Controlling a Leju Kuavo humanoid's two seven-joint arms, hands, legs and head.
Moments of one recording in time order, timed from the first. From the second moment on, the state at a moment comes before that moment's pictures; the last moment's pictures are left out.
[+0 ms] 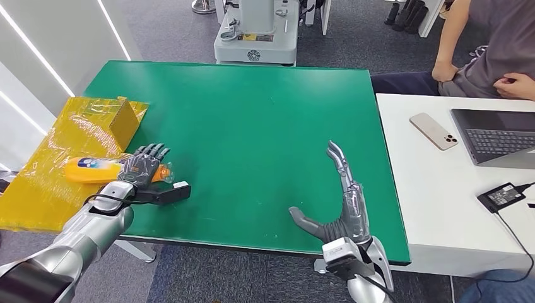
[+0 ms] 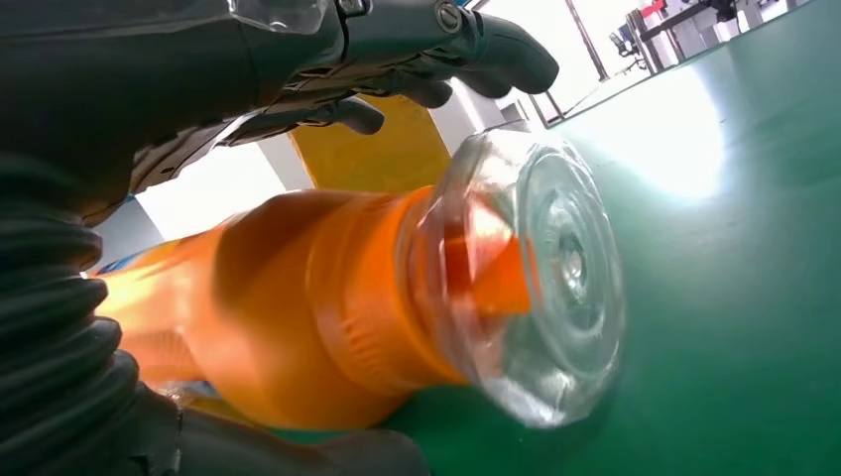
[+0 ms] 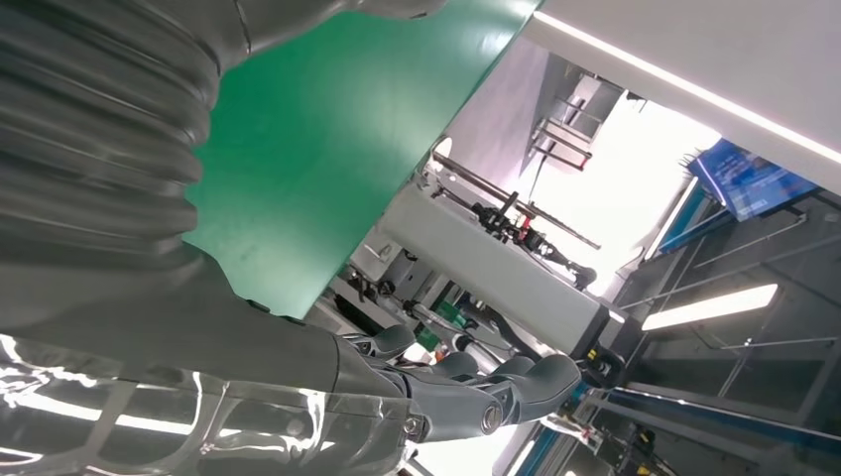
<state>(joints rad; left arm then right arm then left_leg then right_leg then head) -0.70 0.28 -0.44 -0.30 -1.31 0.29 -0.04 -0.09 0.12 0.50 -1.45 0.34 -0.12 -0.62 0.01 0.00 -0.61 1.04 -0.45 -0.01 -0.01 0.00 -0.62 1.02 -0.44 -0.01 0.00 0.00</state>
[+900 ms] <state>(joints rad) -0.53 0.18 -0.12 -0.39 -0.80 0.45 -0.63 -0.05 0.12 0.51 -1.43 0.29 -0.14 -0.63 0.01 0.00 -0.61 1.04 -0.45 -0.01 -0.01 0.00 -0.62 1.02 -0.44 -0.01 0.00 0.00</state>
